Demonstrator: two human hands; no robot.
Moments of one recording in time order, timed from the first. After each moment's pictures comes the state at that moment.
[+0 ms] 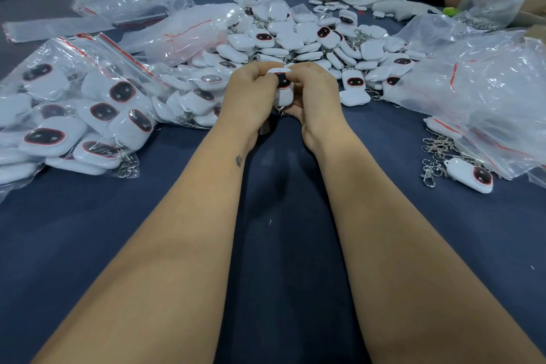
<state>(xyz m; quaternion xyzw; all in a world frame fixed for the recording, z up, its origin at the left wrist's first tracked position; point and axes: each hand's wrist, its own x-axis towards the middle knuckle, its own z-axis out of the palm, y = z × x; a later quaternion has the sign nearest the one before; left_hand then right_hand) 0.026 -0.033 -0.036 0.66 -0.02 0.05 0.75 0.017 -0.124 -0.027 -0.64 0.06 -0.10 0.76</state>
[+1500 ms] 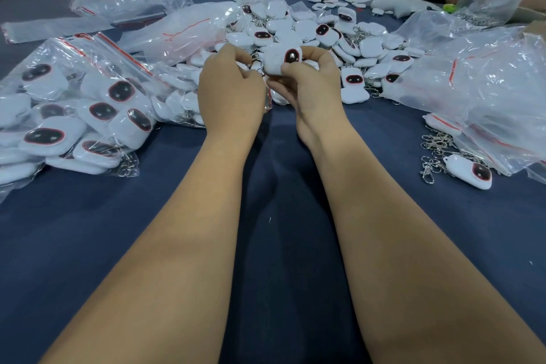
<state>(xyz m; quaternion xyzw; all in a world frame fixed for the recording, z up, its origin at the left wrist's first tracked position) 0.016 -0.020 -0.031 0.82 0.04 0.28 0.49 0.019 -0.118 -0.023 -0.54 0.03 -0.13 0.83</state>
